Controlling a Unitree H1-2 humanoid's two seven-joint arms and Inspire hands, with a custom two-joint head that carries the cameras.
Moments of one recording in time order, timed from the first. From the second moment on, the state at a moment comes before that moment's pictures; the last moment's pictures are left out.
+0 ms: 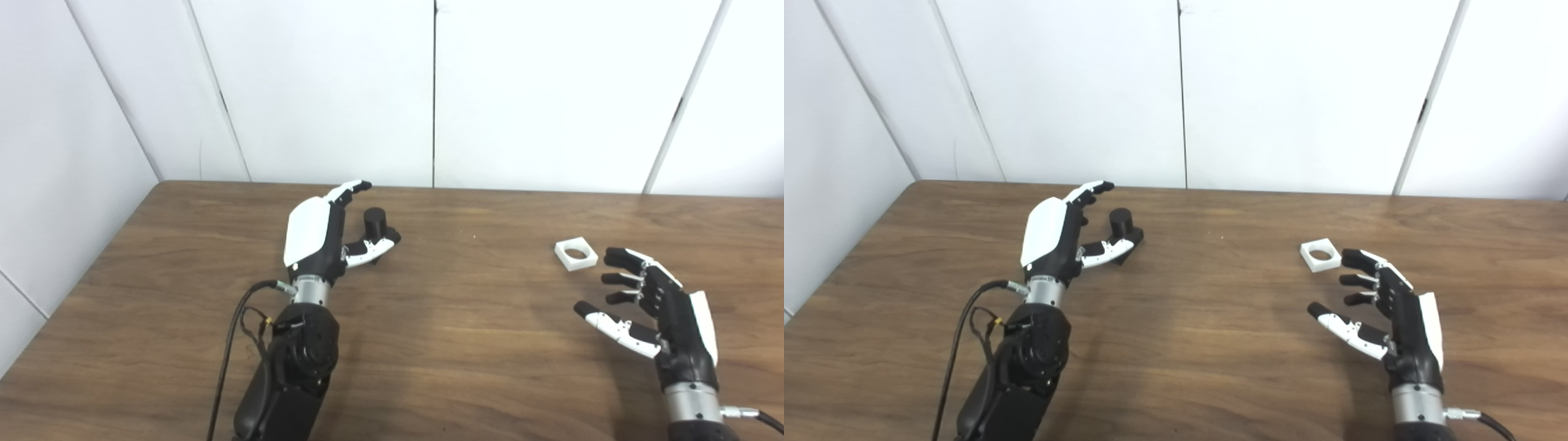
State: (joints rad) left arm -0.38 0.13 -0.12 0.12 0.80 0.22 0.26; right arm -0.09 -0.10 -0.03 -0.10 -0.24 -0.01 -0.09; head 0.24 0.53
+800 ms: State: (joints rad) left arm -0.47 0.14 -0.20 0.32 0.91 0.45 0.30; right arm -0.08 -0.09 -0.03 -0.12 -0.25 -0.02 -0.09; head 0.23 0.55
